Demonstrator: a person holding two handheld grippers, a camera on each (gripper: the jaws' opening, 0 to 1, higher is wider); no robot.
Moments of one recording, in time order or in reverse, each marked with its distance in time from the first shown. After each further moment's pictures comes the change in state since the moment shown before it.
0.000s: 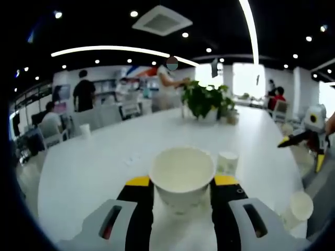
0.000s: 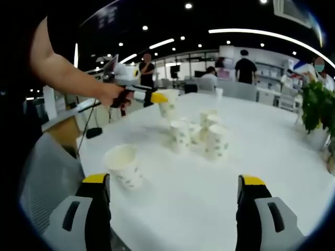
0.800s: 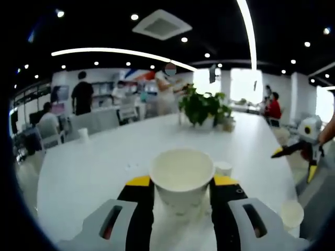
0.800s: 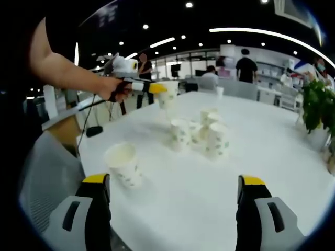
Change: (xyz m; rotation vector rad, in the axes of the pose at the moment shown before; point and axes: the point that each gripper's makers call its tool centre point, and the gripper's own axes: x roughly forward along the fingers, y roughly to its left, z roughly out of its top) left arm -0.007 0.000 0.031 -0.008 -0.039 -0.030; right arm 0.011 -0.006 0.008 -0.010 0.007 0.005
